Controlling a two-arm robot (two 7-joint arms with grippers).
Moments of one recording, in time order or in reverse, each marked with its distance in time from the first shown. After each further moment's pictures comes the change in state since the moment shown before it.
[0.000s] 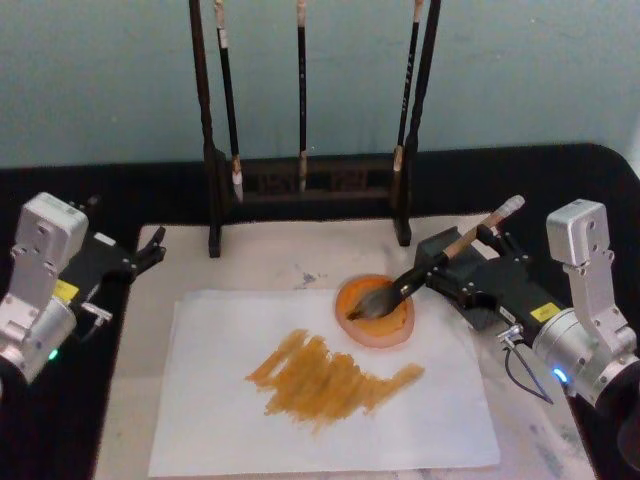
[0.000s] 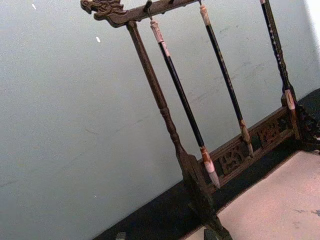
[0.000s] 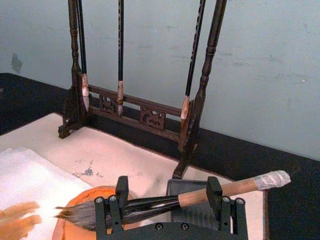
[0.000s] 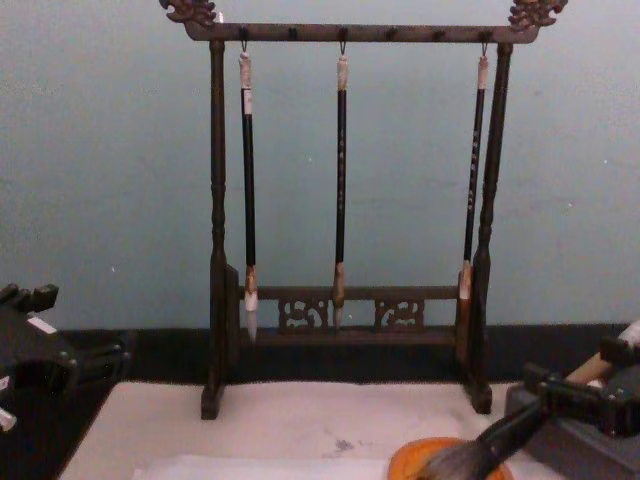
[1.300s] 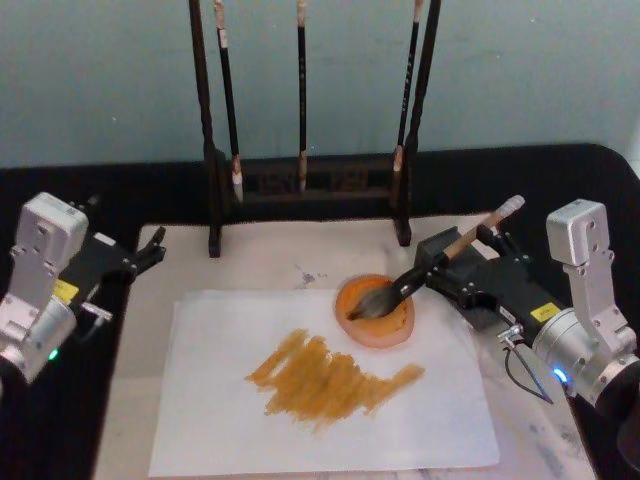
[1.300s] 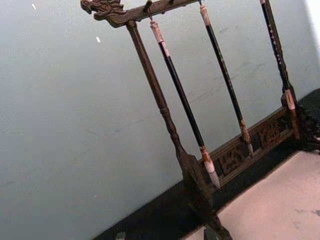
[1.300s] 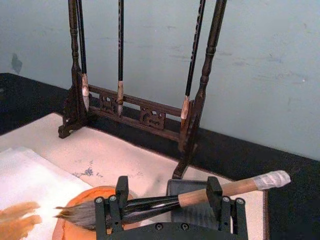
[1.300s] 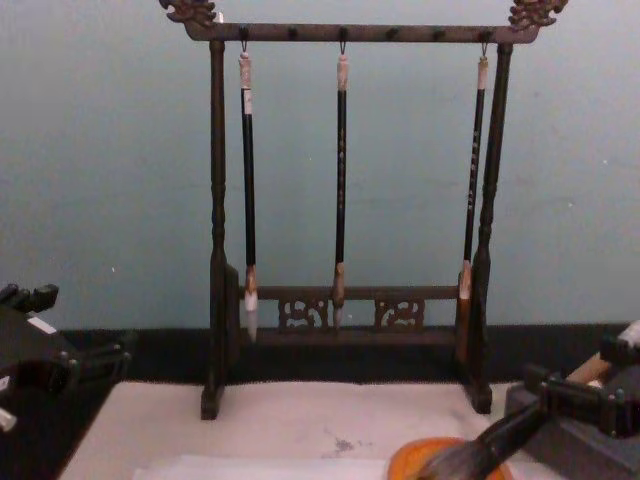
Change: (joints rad) left arm 0.000 0.000 0.000 0.000 0.000 0.000 0.000; right arm 0.000 0.000 0.000 0.000 0.000 0.000 0.000
